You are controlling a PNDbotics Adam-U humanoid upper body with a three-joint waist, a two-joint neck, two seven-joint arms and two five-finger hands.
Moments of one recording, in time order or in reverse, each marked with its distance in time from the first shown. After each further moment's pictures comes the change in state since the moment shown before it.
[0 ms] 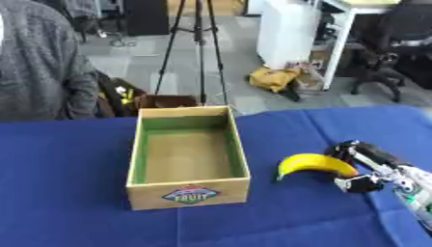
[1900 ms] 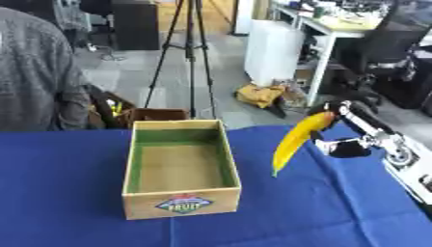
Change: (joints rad) left arm 0.006 0.002 0.000 0.000 0.006 0.023 0.008; right arm -0.089 -0.030 -0.005 -0.234 -0.301 0.050 -0.004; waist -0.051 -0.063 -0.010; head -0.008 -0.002
